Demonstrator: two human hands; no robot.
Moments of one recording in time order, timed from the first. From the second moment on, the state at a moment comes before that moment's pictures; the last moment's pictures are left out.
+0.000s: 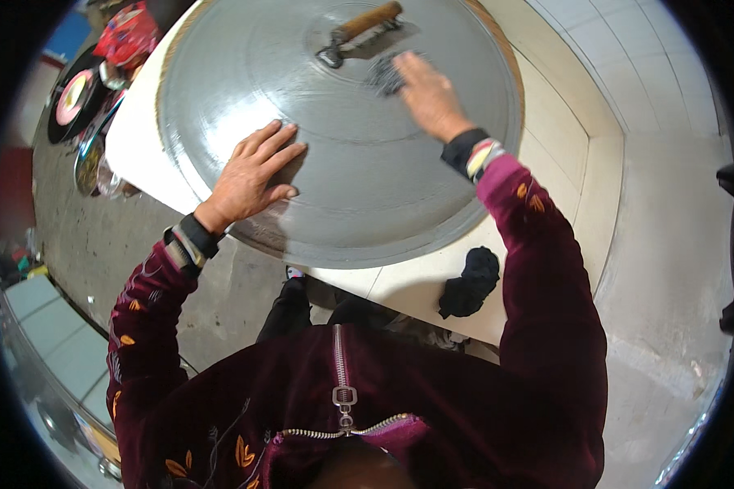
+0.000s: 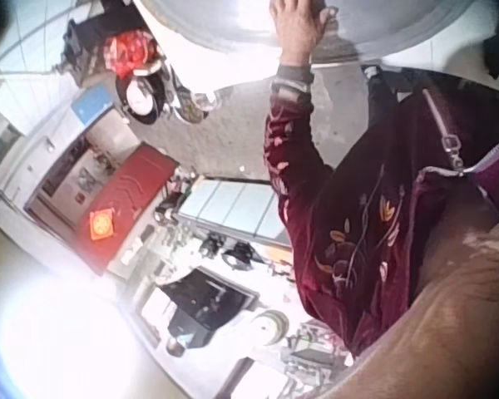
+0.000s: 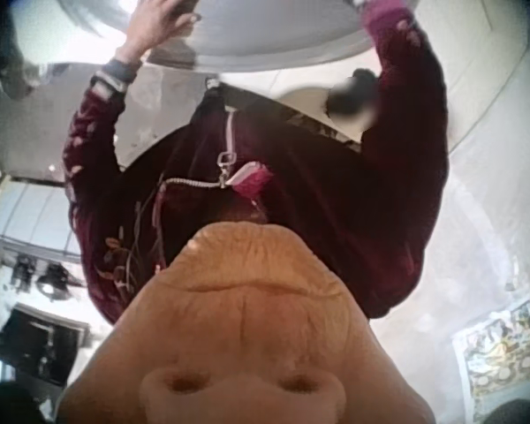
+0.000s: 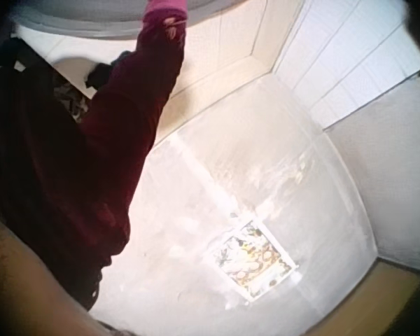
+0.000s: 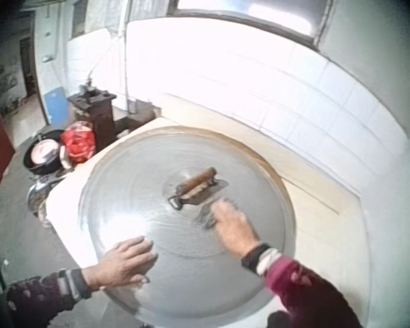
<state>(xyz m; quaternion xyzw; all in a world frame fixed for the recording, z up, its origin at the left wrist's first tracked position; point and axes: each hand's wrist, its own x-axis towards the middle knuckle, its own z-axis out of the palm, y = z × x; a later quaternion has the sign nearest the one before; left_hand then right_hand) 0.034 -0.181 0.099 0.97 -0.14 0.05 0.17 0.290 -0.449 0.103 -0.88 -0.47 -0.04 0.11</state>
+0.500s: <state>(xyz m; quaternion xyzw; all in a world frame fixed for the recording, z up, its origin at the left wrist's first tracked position) -0.035 -0.176 0.085 0.95 0.03 0.19 0.26 0.240 -0.258 0.100 -0.80 -0.60 -0.02 0.06</state>
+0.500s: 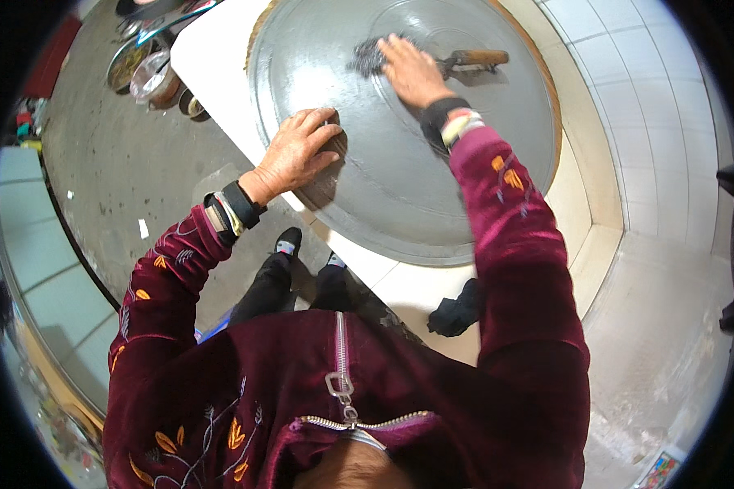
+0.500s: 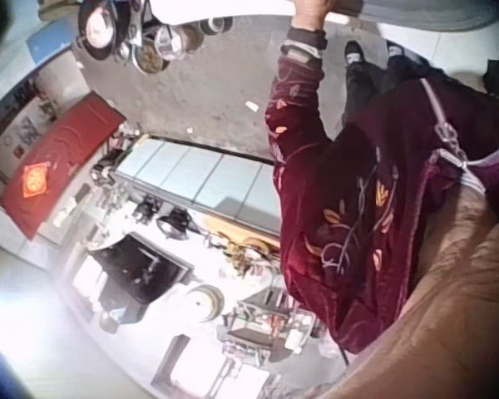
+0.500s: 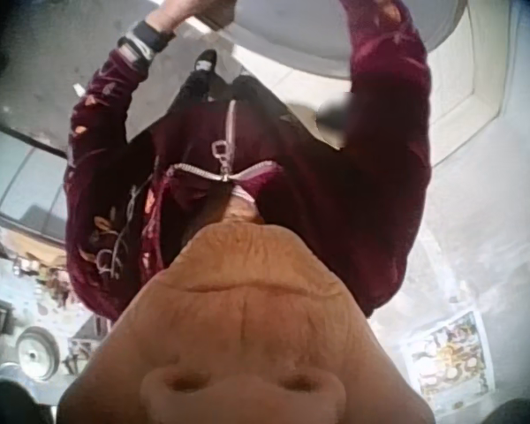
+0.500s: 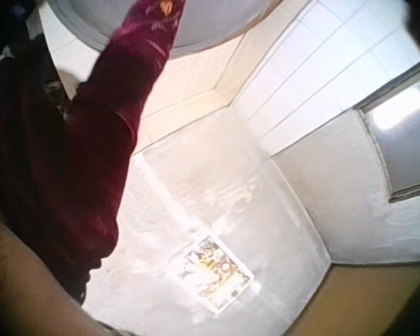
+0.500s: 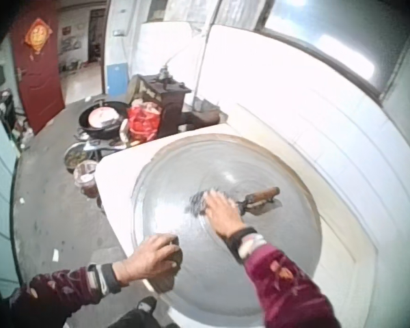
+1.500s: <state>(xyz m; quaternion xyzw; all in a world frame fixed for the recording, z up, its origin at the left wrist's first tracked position) -0.092 -0.096 0.050 0.89 0.15 0.27 0.35 0.105 -0.233 0.083 -0.69 -0.71 -0.01 0.12</state>
